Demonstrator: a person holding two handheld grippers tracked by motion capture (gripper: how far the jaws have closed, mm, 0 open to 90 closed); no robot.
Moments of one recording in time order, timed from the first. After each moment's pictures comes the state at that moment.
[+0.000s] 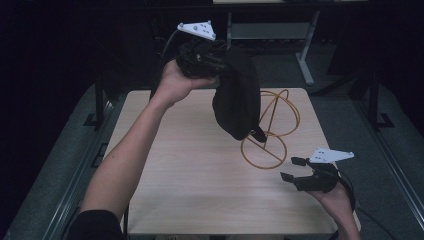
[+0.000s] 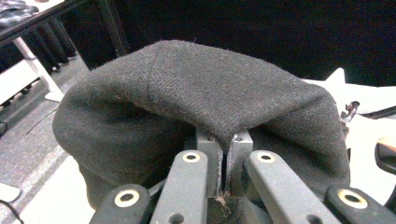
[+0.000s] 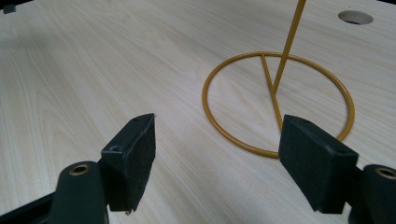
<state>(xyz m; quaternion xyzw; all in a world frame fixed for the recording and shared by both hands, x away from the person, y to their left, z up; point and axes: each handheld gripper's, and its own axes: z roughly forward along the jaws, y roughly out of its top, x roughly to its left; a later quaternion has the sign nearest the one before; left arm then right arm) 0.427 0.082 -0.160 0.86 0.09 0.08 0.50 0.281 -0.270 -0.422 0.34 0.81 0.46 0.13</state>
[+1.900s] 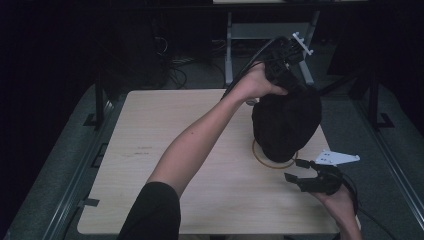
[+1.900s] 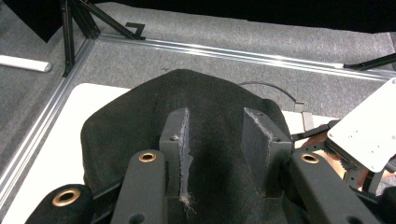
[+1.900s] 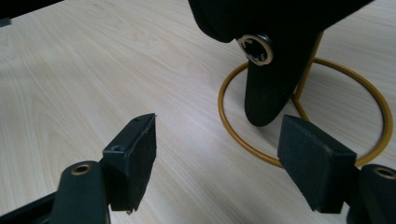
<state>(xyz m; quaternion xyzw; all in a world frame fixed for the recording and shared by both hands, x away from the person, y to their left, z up) 0.454 -0.100 -0.197 0.92 0.07 0.03 0.38 0.278 -0.284 -0.432 0.36 0.80 0.47 0.13</state>
